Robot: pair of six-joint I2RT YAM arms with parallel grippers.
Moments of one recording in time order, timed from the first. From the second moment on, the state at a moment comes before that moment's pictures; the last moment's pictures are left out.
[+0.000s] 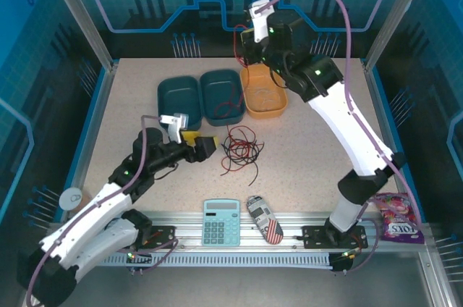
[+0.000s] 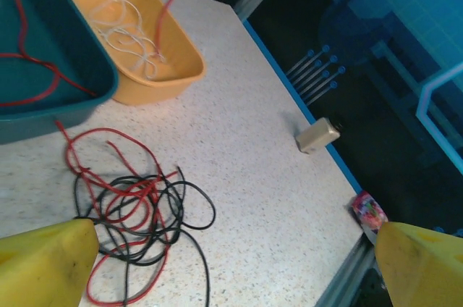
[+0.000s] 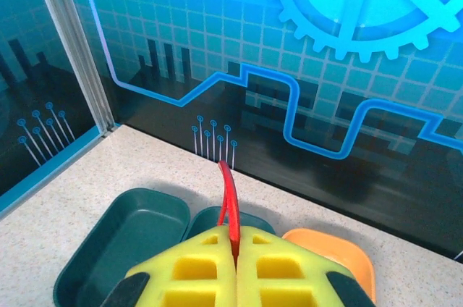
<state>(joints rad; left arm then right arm) -0.48 0.77 0.57 -0.07 0.31 -0.58 0.66 1.74 2.21 -0.75 0.23 0.03</state>
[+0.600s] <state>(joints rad) -0.48 0.60 0.54 -0.33 0.09 -0.56 0.64 2.11 2.46 -0.74 0.29 -0.04</state>
